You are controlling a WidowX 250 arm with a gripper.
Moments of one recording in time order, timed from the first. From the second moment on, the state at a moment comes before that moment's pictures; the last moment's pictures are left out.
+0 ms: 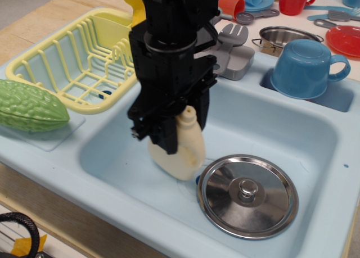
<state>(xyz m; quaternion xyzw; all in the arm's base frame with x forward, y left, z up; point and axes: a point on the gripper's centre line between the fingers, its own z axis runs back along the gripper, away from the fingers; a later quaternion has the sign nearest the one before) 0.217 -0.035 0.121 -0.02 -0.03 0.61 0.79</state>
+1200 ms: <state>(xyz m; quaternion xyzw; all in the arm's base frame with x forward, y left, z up) 0.259 0.088 0.179 -0.03 -0.07 0.54 0.84</state>
